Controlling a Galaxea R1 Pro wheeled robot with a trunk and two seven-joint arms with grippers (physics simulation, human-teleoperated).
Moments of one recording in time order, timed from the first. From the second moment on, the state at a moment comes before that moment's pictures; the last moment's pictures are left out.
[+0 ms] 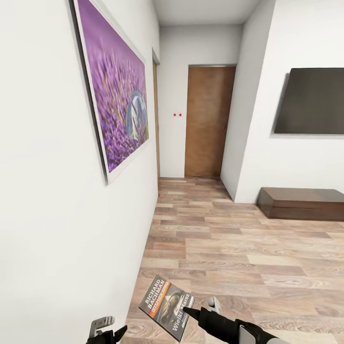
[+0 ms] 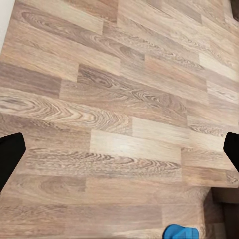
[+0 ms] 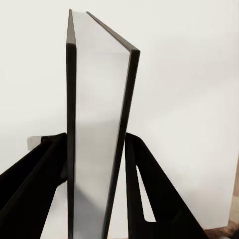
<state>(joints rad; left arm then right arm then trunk) -0.46 0.11 0.50 -0.02 -0.14 -0.19 -0.59 -0.60 0.00 0.23 0.01 -0.62 0.17 1.01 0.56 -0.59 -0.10</state>
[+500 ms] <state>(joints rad) -0.46 0.11 0.50 -0.02 -0.14 -0.19 -0.59 -0.60 0.00 0.23 0.01 -0.62 0.17 1.01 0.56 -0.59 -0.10</state>
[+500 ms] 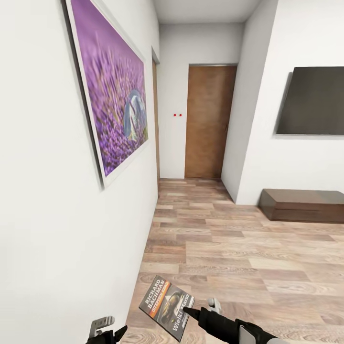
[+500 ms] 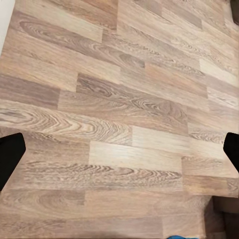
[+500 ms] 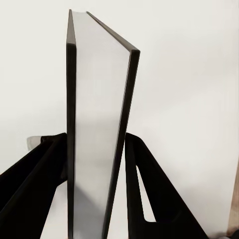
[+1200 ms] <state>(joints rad) -0.46 0.11 0.50 -0.02 -0.14 -0.19 -0.59 -0.60 0.00 0.23 0.01 -0.62 0.17 1.01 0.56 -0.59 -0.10</state>
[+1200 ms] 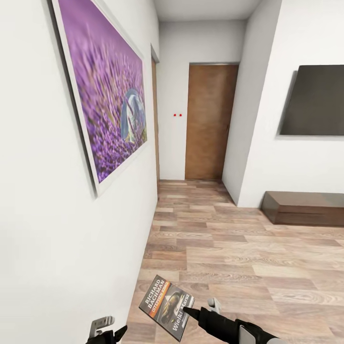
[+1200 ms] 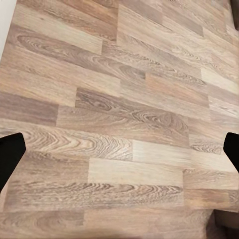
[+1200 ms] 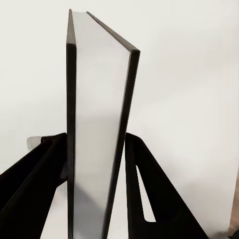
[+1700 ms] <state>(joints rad) -0.46 0.11 0.50 -0.02 -0.14 -0.19 -0.59 -0.60 0.00 0.23 0.01 -0.62 0.17 1.01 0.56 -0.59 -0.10</state>
